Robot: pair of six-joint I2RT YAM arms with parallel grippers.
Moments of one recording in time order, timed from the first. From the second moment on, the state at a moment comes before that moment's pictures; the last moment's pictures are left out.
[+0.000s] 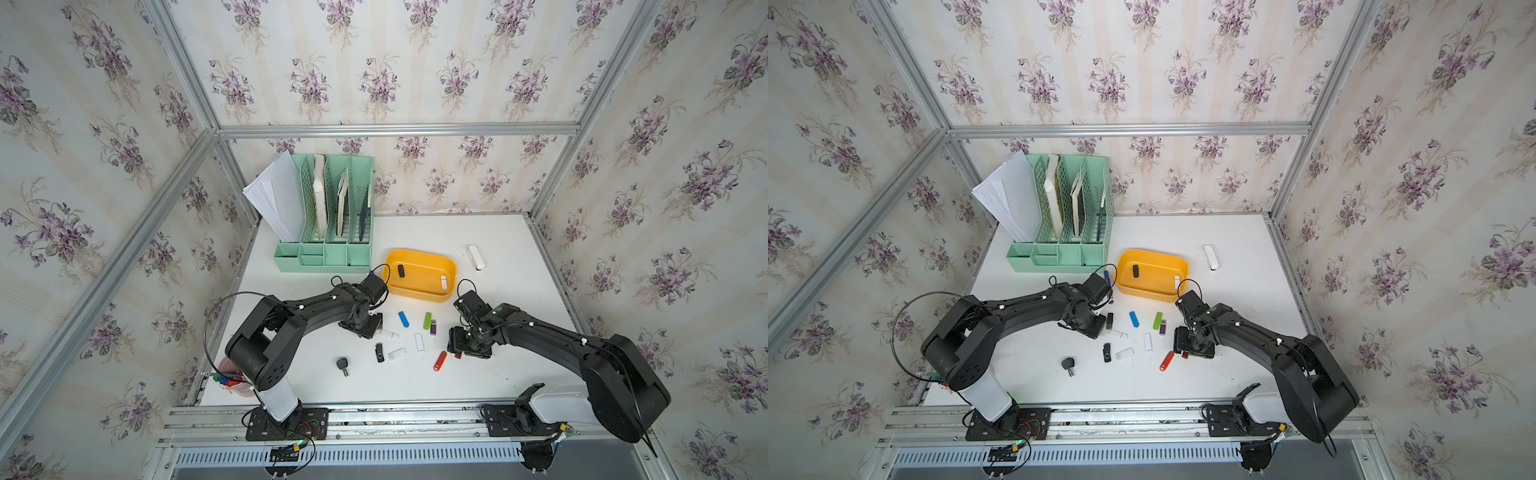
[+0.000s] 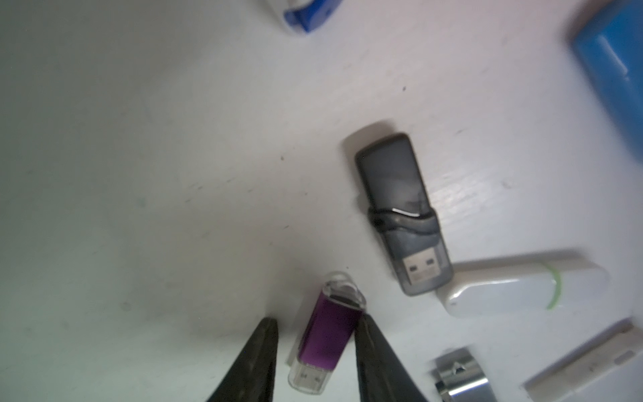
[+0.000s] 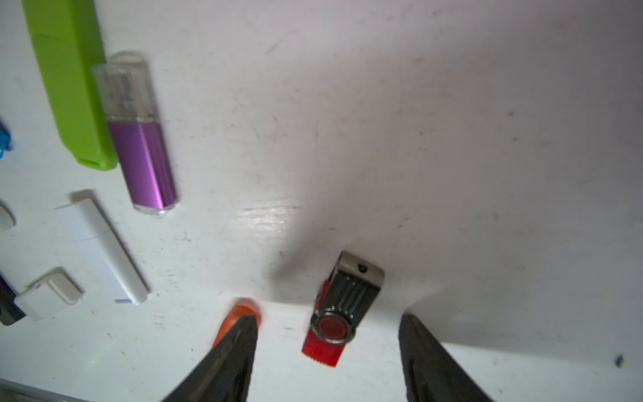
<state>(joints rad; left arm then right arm) -0.64 1.72 0.97 -0.67 -0.03 -0.21 0.59 1.35 0.65 -0.71 -0.13 0.69</state>
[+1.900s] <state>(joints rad) -0.65 1.73 0.96 -0.65 -0.04 -0.24 0.60 1.48 0.74 -0.77 -0.03 0.62</state>
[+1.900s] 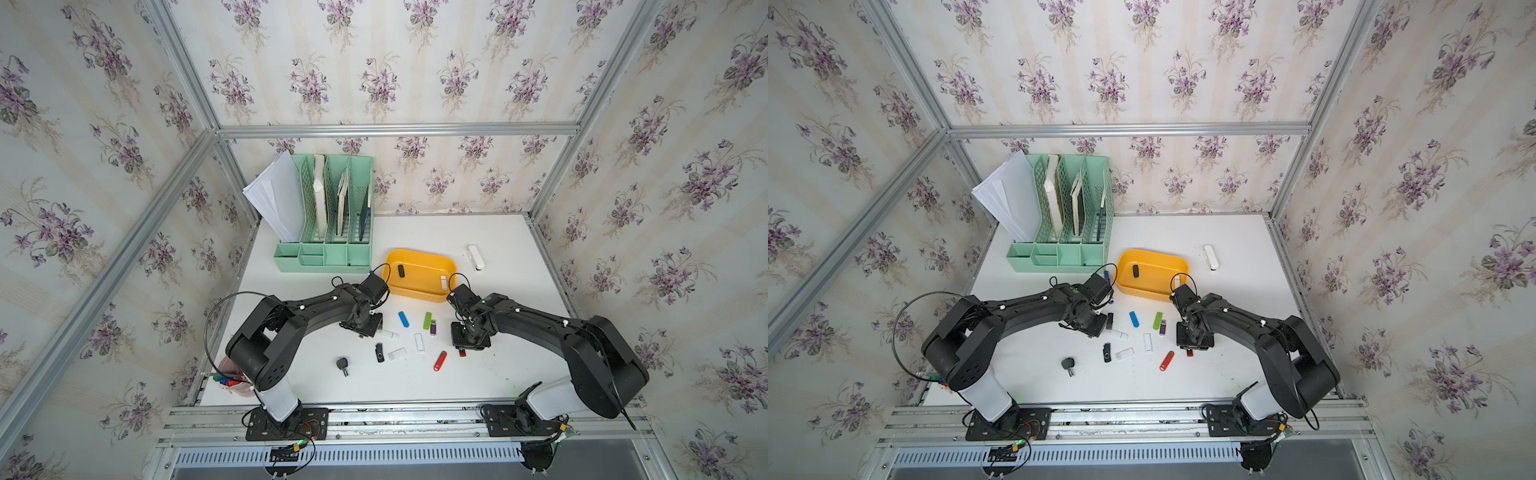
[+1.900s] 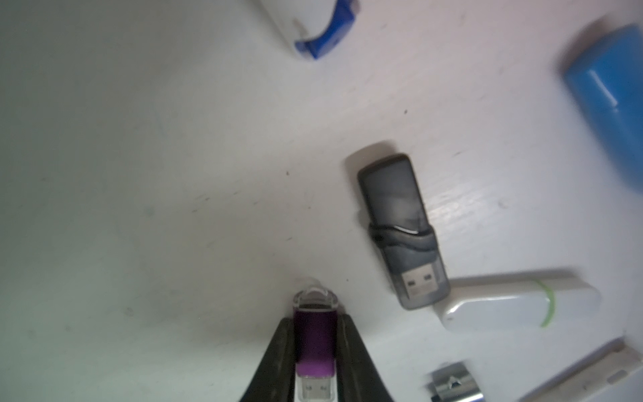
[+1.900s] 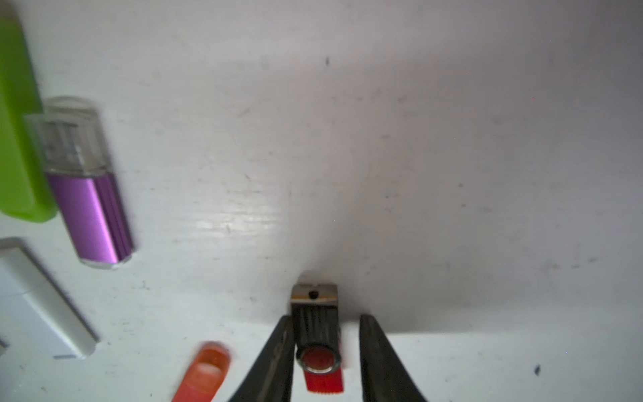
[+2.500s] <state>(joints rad) -0.65 1.73 0.96 -0.65 -0.05 -0.24 0.60 1.41 0.78 -0.81 -0.04 0.64</state>
